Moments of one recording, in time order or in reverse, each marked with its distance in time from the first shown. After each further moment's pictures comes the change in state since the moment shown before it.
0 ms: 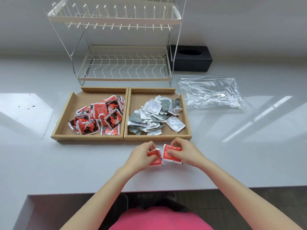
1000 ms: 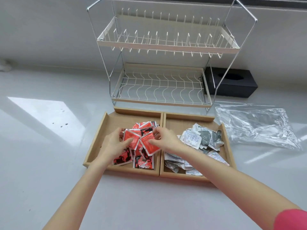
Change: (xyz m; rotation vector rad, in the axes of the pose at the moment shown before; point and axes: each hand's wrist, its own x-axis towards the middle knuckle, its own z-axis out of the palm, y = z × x) left_hand 0.049 -0.105 -0.178 -0.085 0.430 -0.210; right_hand 0.136 -0.175 0.044 -0.054 -0.087 -0.244
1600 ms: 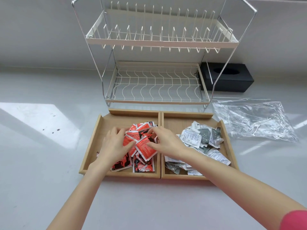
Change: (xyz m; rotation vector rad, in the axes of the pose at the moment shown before) left_hand 0.014 -0.001 0.006 0.317 -0.044 0.173; right_hand 0.000 0.002 0.001 -0.236 0.046 -0.137
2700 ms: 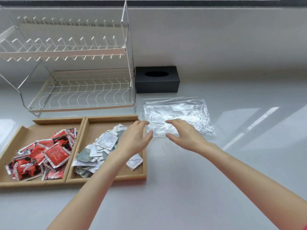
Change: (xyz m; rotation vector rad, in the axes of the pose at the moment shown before) left_hand -0.004 0.308 0.104 -0.128 -0.063 0.231; right_hand -0.147 0.242 -0.160 -0.112 0.166 0.106
